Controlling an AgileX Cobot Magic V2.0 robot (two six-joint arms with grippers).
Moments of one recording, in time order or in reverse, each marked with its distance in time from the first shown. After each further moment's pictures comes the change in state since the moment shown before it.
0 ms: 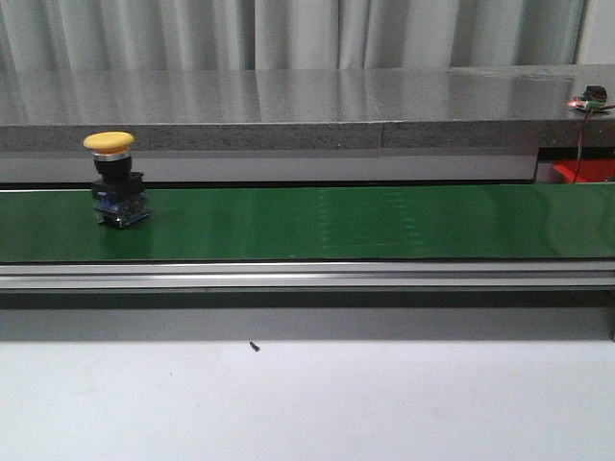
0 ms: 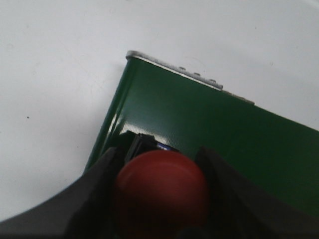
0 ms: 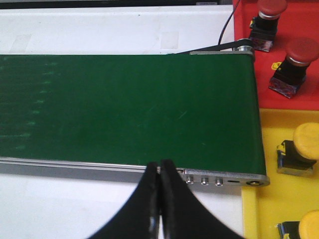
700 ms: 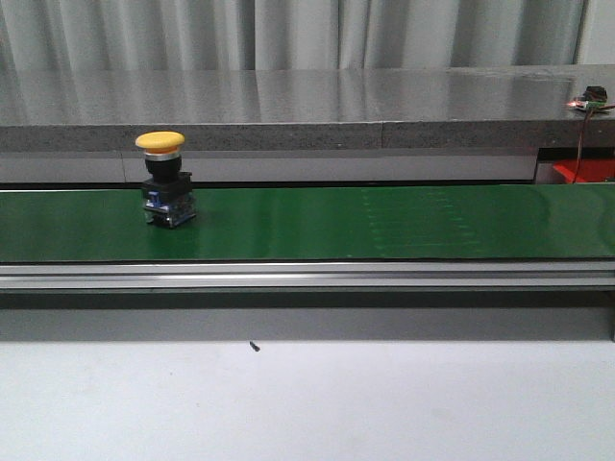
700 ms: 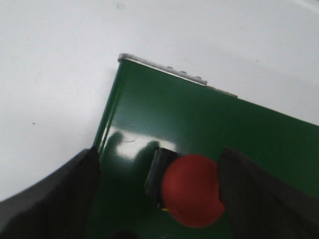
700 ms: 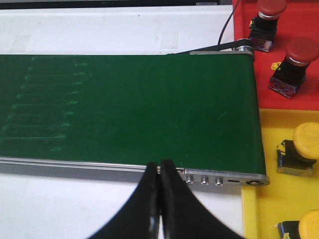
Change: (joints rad) left arm -0.015 -0.103 0.016 0.002 0.000 0.057; right arm 0.000 0.000 0.000 0.000 0.004 0.000
